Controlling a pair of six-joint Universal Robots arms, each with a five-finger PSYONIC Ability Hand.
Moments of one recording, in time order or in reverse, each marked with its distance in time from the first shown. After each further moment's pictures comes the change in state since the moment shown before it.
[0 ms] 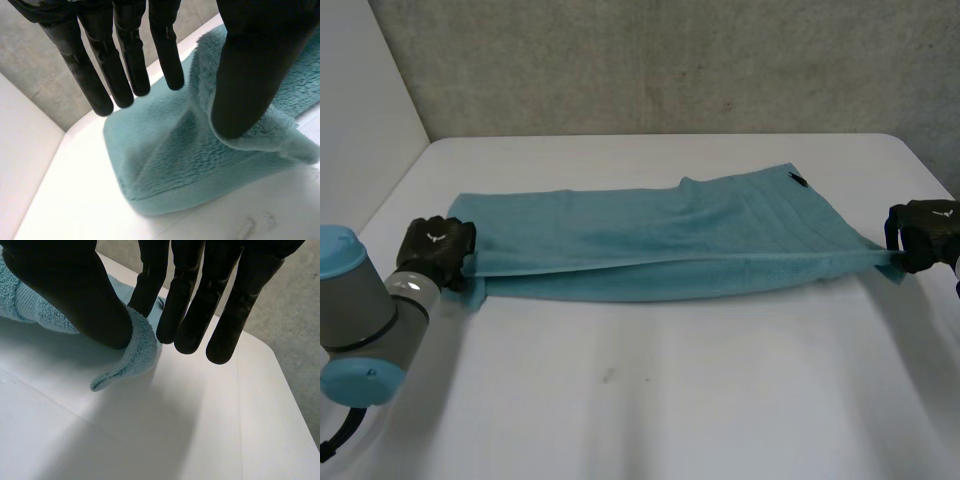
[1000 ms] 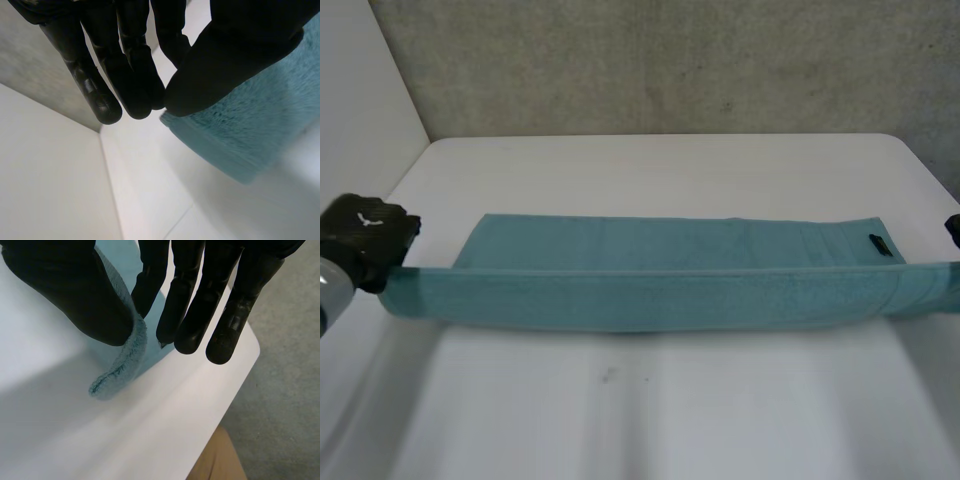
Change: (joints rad) left arm 0.107 0.486 -0.090 -0.488 0.078 0.340; right arm -0.098 -0.305 -0.090 0.613 -0.004 -0.685; left_hand 0.530 0.534 0.536 0.537 0.535; right_hand 0.000 0.000 0.002 0.000 0.012
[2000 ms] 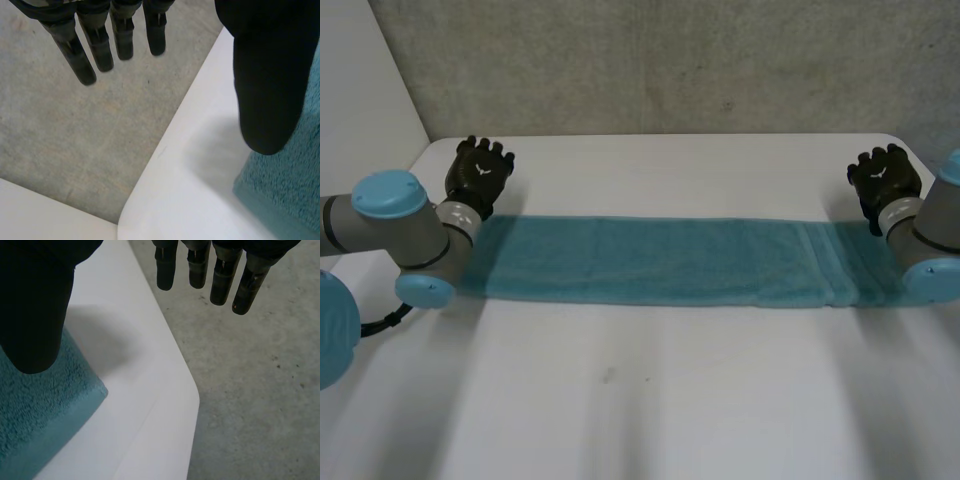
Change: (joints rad) left arm -0.184 -0.930 0.855 0.406 -0.011 -0.004; right arm 0.293 0.836 -0.574 -0.745 0.253 0.203; left_hand -0.922 -0.932 -0.929 -0.931 -0.912; right_hand -0.772 -0.956 -0.973 -0.963 -0.913
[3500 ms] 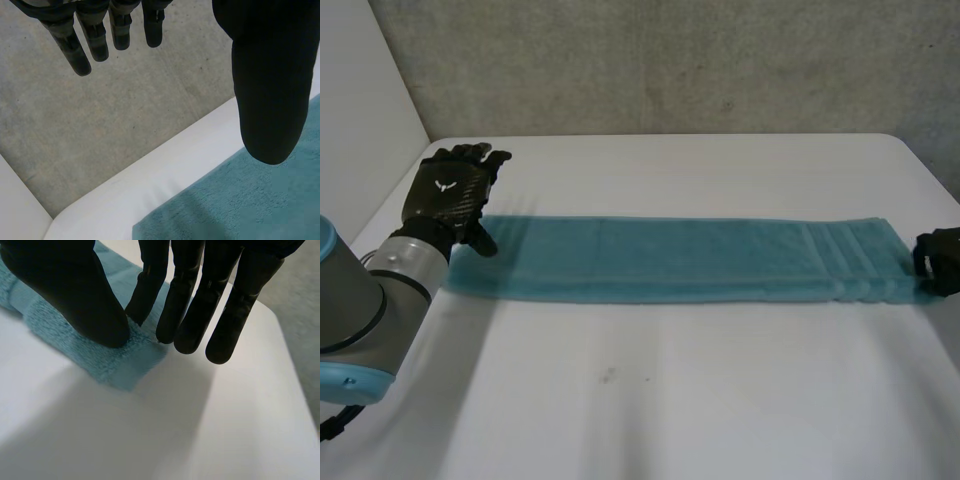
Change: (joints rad) left arm -0.033 0.710 -0.823 0.095 -0.003 -0.512; right arm -0.362 -0.320 0.546 0.153 -0.375 0.293; left_hand -0.108 -0.115 -0.114 -0.114 -0.100; right_hand 0.748 0.957 0.971 0.961 0.891
